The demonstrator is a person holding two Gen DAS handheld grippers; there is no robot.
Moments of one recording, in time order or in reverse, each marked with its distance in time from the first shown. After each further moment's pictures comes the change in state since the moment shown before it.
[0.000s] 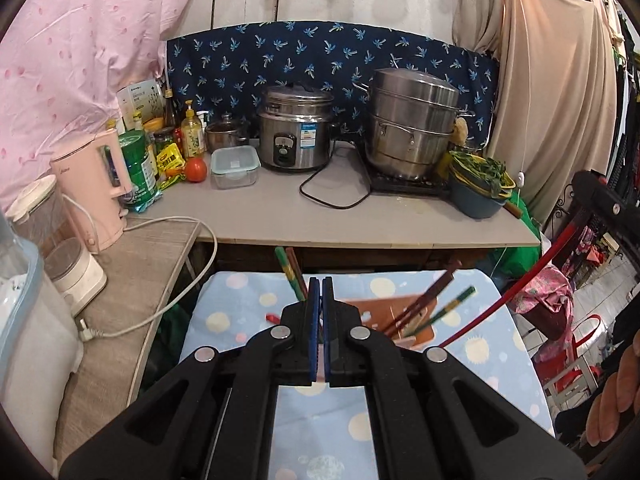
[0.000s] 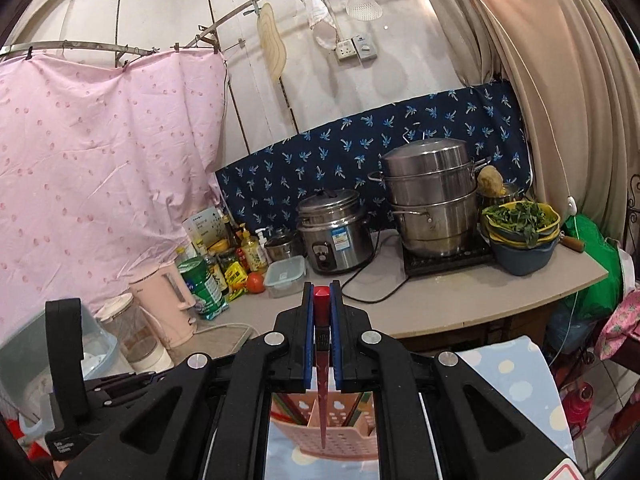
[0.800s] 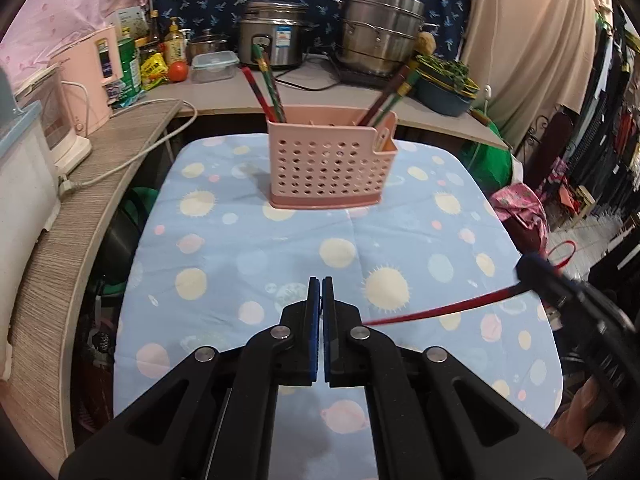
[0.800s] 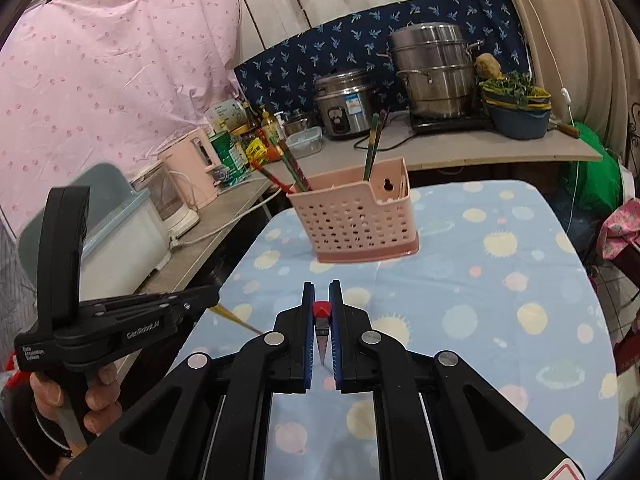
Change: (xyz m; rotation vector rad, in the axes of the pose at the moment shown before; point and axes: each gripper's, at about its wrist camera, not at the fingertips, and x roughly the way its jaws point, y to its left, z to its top) left arm -0.059 -0.005 -0.180 0.001 0.227 -0.091; right arm -0.117 -0.002 -0.186 -0.003 0.316 0.055
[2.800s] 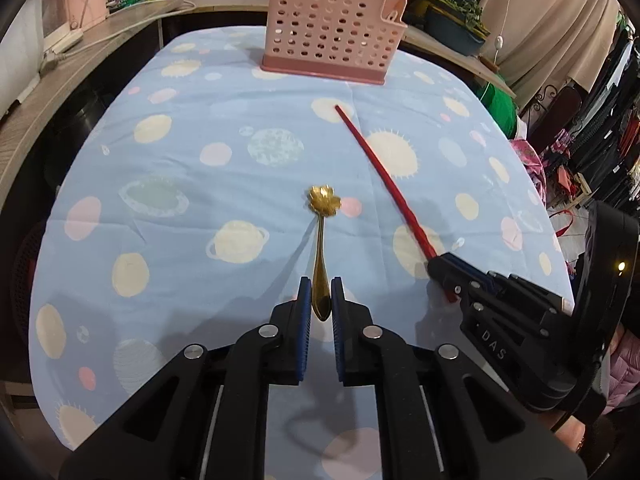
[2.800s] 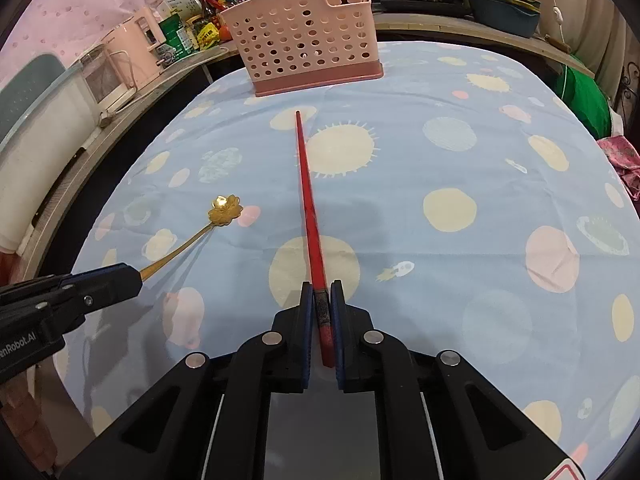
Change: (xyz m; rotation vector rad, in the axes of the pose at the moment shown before) left arm 0.052 -0.005 -0.120 -0.082 0.185 -0.053; right arm 0.078 -0.030 -0.150 -0.007 0.362 -0.140
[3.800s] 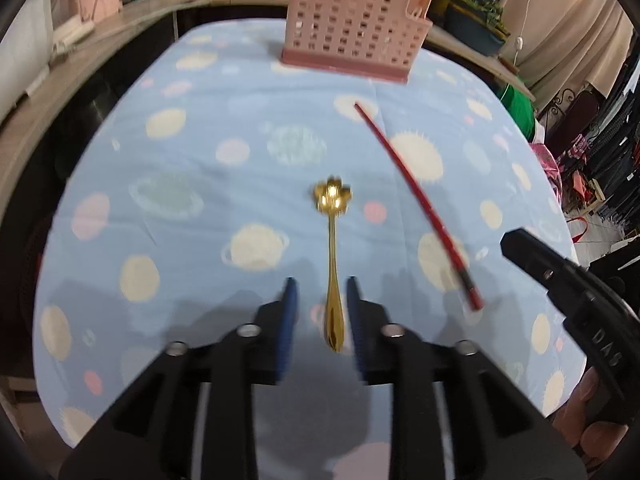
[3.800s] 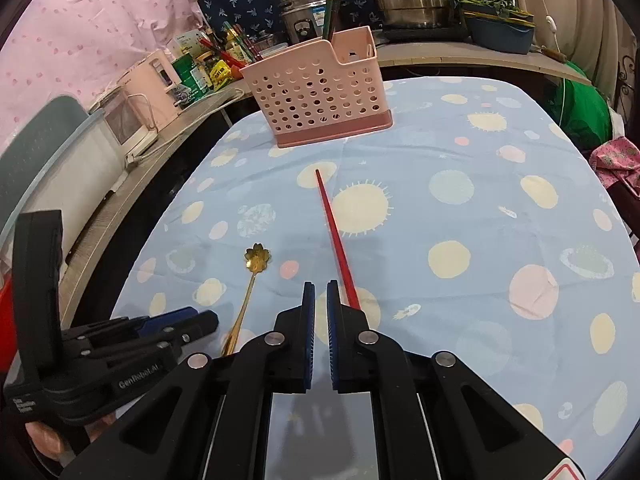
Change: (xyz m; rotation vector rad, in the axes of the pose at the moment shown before) left arm 0.019 0.008 0.001 -0.037 0.034 0.052; right arm -0.041 0.007 0.022 0.051 -0.081 0.068
